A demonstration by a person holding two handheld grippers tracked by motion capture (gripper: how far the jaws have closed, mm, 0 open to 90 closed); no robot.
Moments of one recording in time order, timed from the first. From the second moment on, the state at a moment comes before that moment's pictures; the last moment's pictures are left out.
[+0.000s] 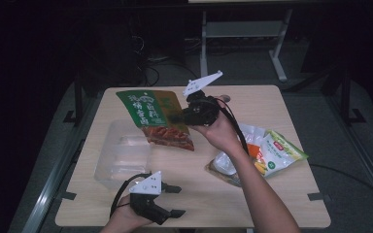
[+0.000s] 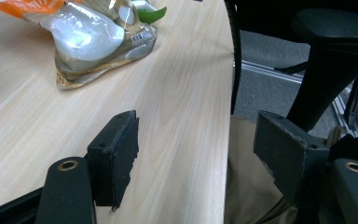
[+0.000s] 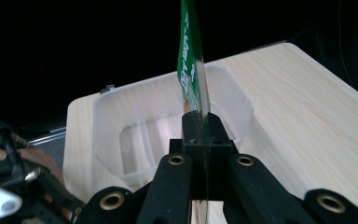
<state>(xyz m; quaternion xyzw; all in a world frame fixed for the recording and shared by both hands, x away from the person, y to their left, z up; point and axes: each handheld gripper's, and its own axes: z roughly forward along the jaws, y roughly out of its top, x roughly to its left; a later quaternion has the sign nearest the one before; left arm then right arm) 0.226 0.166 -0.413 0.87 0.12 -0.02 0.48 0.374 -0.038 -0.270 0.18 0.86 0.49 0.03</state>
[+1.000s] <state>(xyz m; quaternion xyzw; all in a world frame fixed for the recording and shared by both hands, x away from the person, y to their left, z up) 0.222 0.171 -0.413 0.87 0.11 -0.01 0.48 0.428 0.055 -0.288 0.17 0.85 0.49 0.01</state>
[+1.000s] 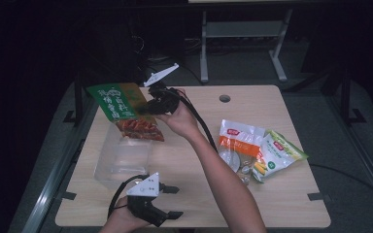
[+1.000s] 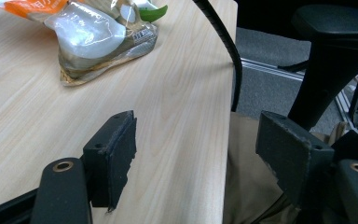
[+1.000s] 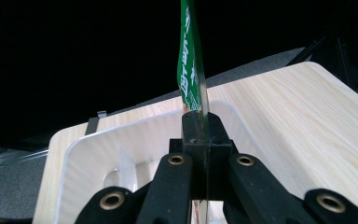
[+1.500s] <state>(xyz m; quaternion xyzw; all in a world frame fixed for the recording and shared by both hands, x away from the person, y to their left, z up) 0.222 0.172 -0.413 0.87 0.11 -0.01 0.48 0.447 0.084 -0.319 0.19 0.84 0.51 -0.01</state>
